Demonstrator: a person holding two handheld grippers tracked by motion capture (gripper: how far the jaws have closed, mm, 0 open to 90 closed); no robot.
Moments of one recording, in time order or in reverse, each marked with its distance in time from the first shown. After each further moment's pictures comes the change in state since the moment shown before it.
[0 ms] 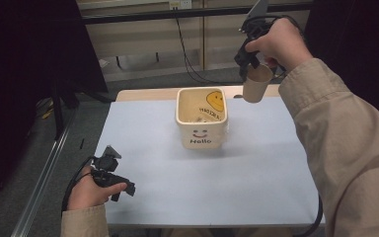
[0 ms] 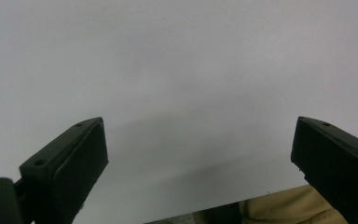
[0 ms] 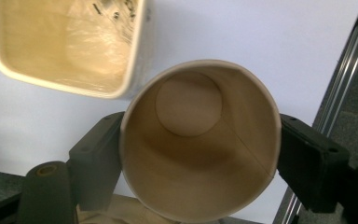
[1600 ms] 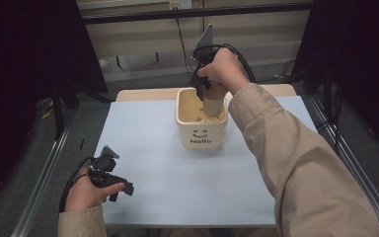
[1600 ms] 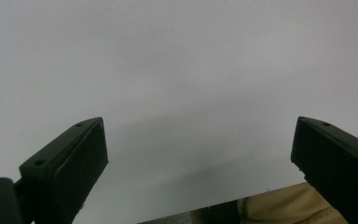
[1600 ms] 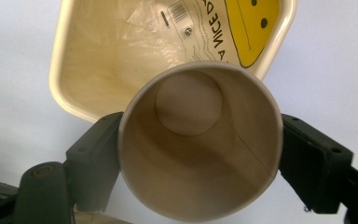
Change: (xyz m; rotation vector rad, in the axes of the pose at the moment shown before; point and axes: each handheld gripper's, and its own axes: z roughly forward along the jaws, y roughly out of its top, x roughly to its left) left arm 0.003 -0.002 -0.004 -0.013 -0.022 -0.001; right arm 0.096 0.040 0.075 0.031 0.009 -0.162
